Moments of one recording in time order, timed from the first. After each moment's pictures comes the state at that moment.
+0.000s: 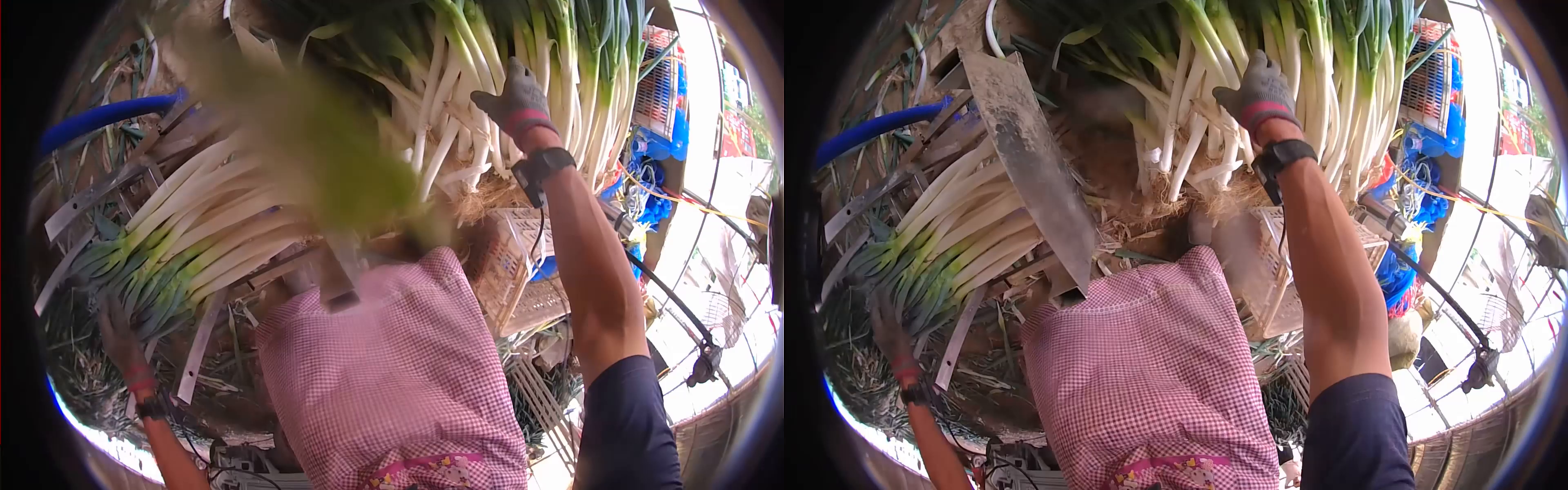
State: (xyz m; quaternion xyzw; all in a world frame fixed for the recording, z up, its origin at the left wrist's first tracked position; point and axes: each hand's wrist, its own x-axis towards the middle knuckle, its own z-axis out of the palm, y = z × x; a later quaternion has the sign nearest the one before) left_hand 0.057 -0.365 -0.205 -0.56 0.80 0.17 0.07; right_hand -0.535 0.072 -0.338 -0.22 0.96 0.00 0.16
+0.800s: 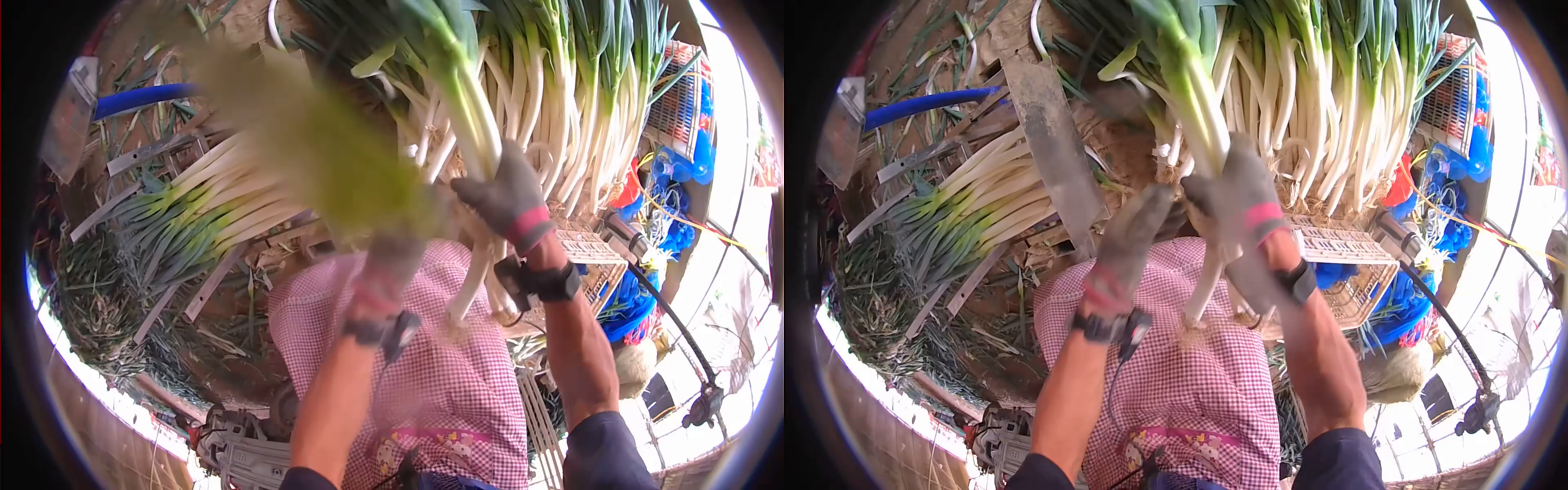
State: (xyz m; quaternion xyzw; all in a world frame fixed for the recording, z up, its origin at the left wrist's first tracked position) left_hand -0.278 0.005 -0.195 -0.46 0.40 0.79 0.07; right_hand -0.440 0.091 -0.172 -0.11 0.87 -0.25 0.40
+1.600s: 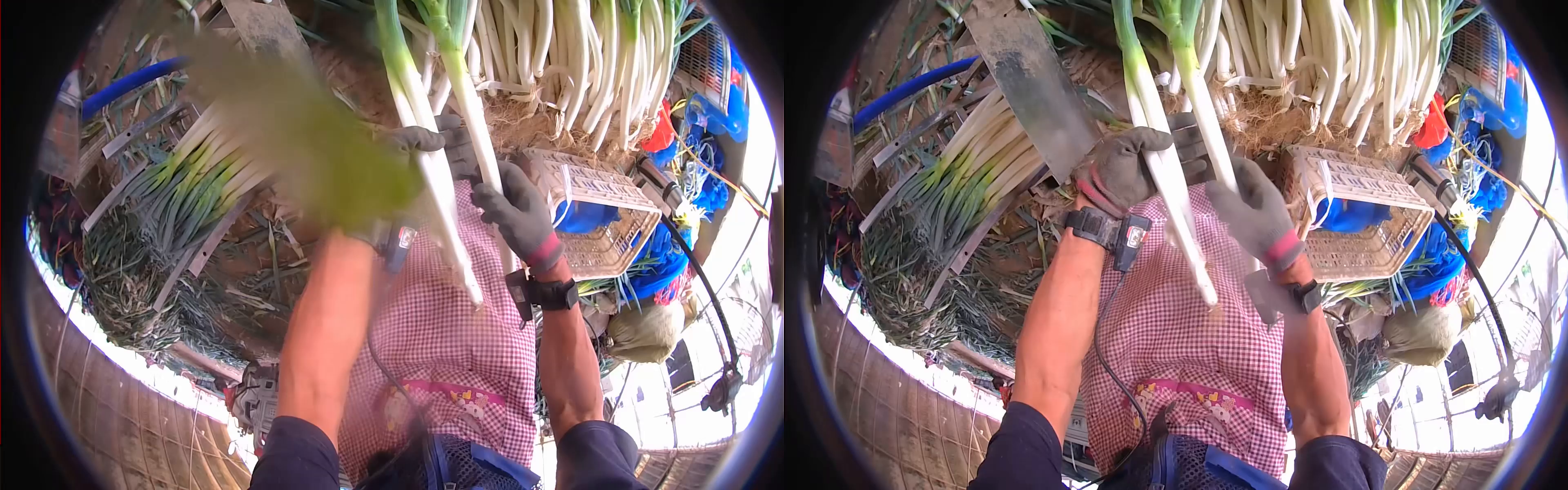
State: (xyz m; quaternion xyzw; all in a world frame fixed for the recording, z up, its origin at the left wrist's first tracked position) left_hand -0.267 0.006 -0.254 -0.41 0.10 0.89 0.17; right_hand -0.338 0.206 -0.180 0.13 0.65 -0.52 0.54
